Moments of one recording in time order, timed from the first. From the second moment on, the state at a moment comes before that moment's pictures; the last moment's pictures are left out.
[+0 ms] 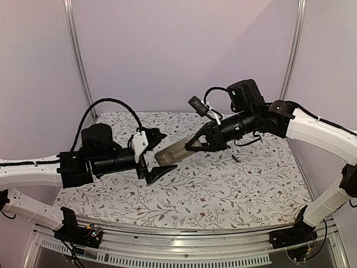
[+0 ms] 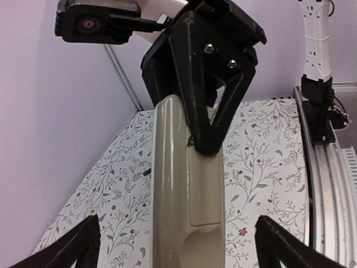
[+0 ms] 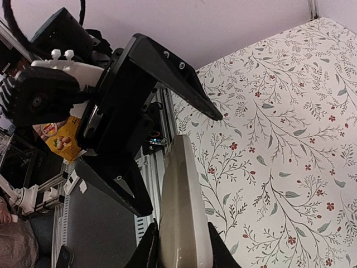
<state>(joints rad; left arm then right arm) -1.07 1.11 0.76 0.19 0.03 0.37 0.87 1.49 1.41 -0.50 -0.68 0.14</state>
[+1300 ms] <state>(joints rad) -0.96 1.07 0.85 0.43 0.37 -0.36 0.85 1.38 1.45 -0.29 -0.80 0.23</state>
